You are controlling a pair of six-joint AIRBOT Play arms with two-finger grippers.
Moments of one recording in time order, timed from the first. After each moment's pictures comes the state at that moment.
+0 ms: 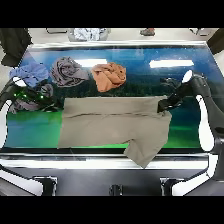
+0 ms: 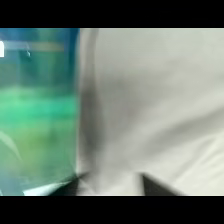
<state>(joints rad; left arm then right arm) 0.21 -1.78 1.57 1.10 -1.50 -1.37 -0.12 -1.80 1.65 -1.35 1.53 1.05</state>
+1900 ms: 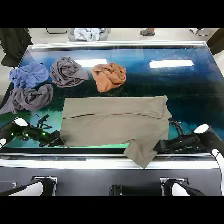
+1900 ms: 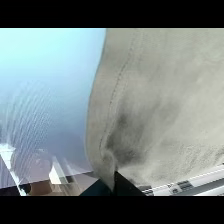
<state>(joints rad) 0.27 -1.31 0.68 1.09 -1.25 -1.30 -0.36 -1.21 0.55 -1.03 1.28 0.91</state>
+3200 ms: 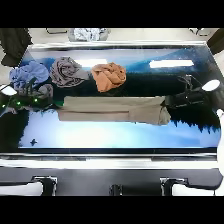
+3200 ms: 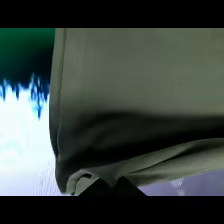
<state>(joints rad) 0.23 -1.54 1.30 1.02 -1.22 -1.31 -0.25 -1.53 1.34 -0.97 1.22 1.01</state>
